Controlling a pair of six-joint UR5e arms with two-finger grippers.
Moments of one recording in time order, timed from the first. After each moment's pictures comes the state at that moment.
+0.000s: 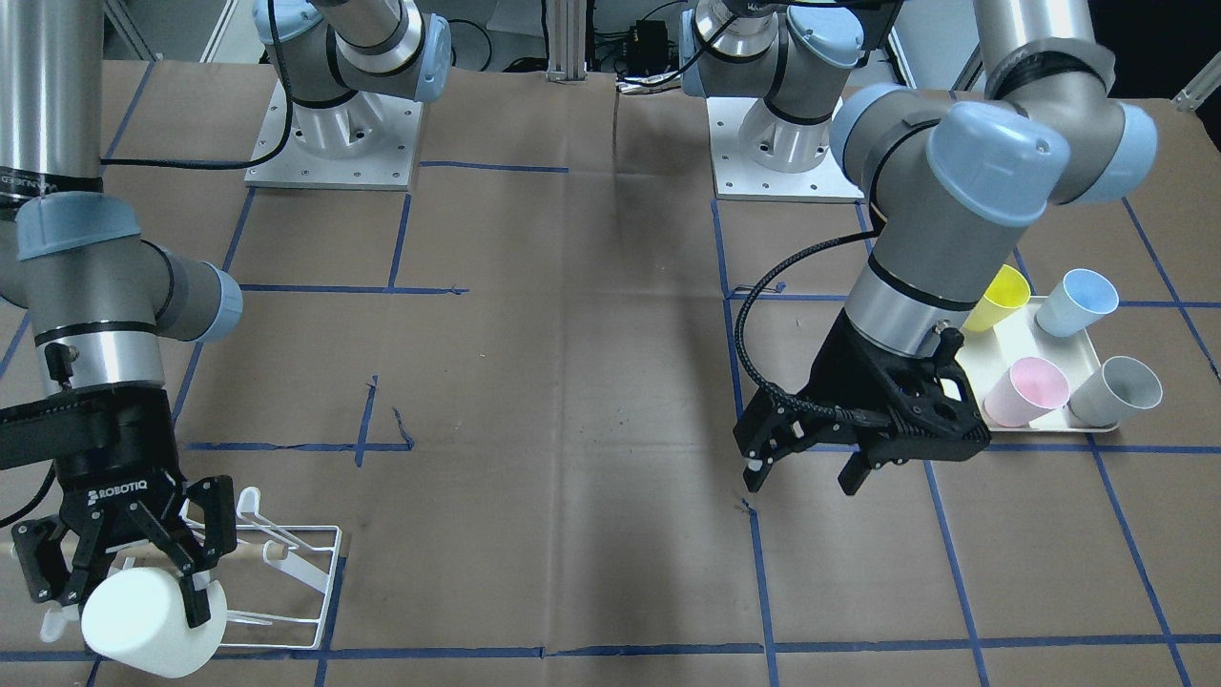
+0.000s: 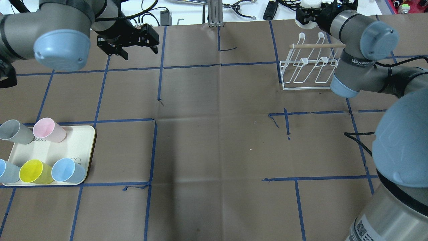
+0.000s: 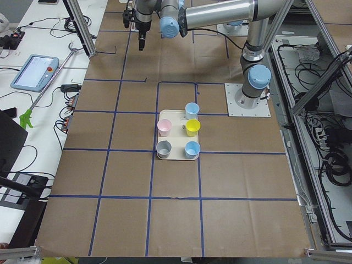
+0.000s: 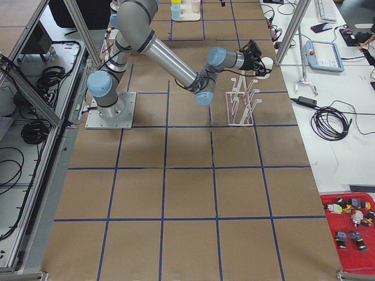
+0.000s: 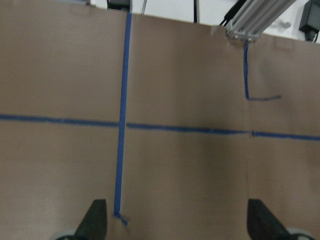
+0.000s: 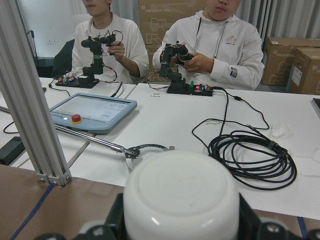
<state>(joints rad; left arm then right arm) -1.56 -1.76 -1.53 -1.27 1.45 -0.08 1.35 -1.00 1.73 -3.43 -1.13 -0.17</state>
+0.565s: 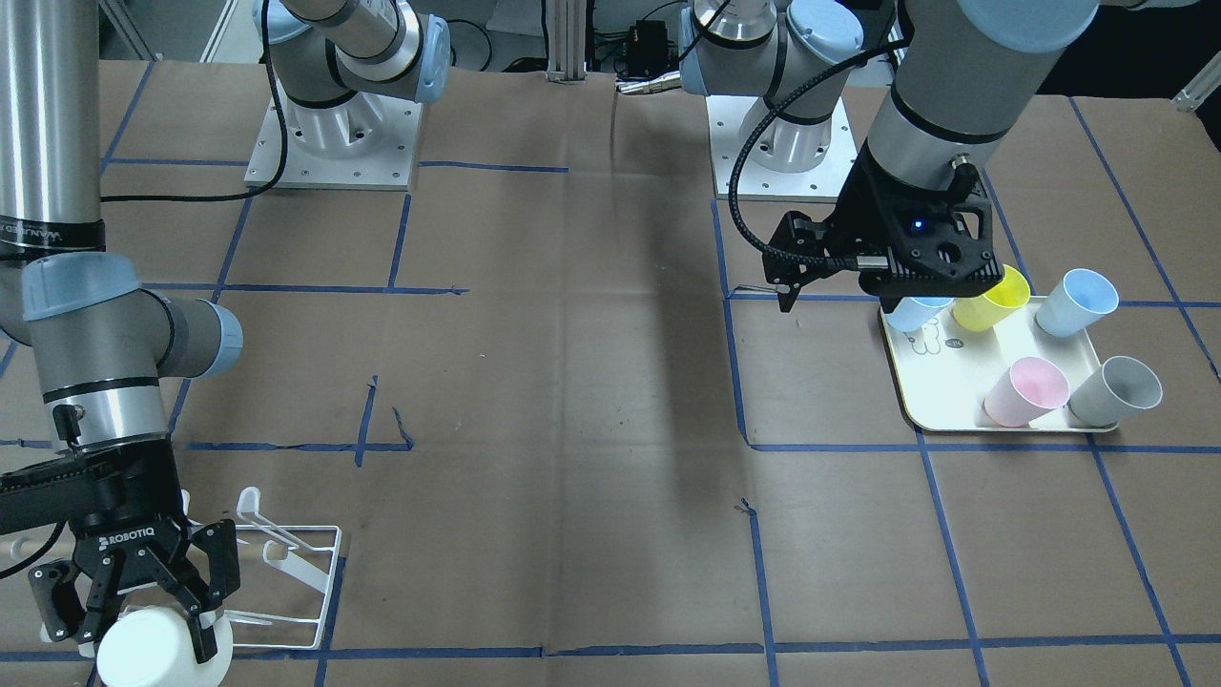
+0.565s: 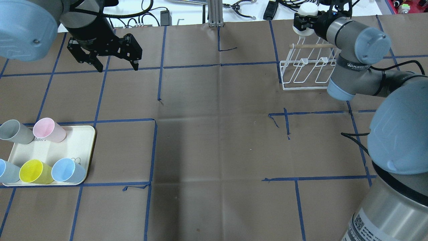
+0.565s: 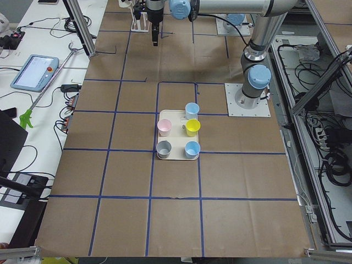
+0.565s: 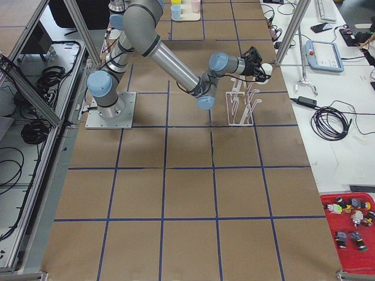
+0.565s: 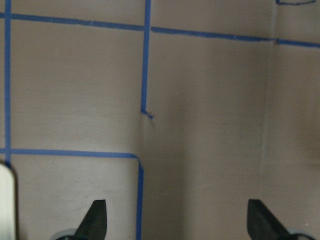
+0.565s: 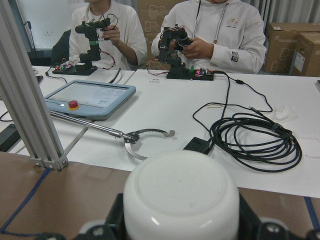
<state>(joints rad) -1.57 -1.66 -1.50 -1.51 1.57 0.00 1.35 -0.97 1.75 -3.43 -1.13 -0.16</state>
